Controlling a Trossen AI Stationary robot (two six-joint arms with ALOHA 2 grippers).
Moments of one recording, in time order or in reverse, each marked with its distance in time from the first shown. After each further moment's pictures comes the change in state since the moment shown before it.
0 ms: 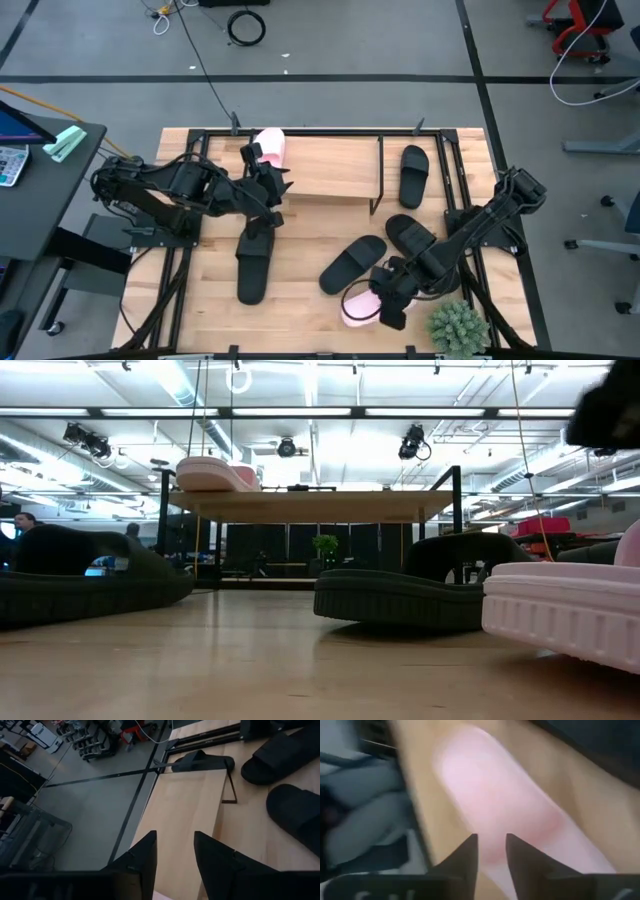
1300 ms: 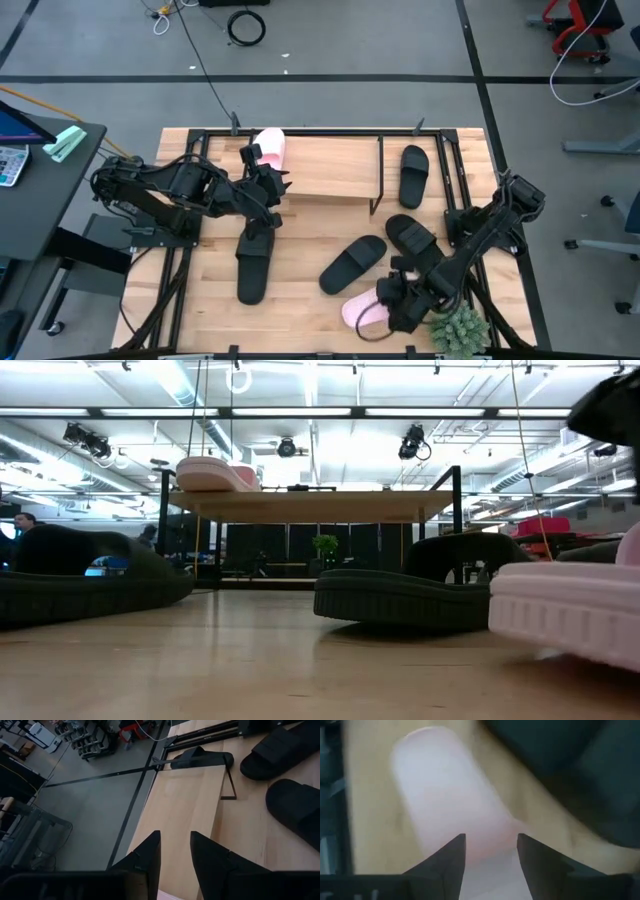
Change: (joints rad) left arm 0.000 0.000 0.000 -0.017 0.000 -0.001; right arm 0.139 0.061 -0.004 -0.043 0.348 -0.145
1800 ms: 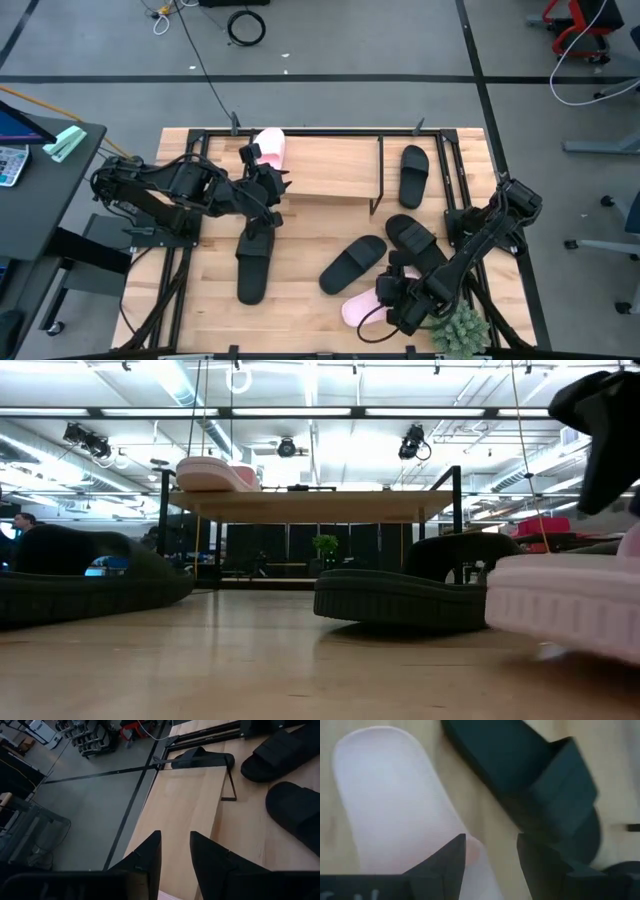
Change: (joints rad) left arm 0.003 0.000 0.000 -0.002 0.000 -0.026; right arm 0.015 0.037 0.002 -0.082 0.223 -0.096
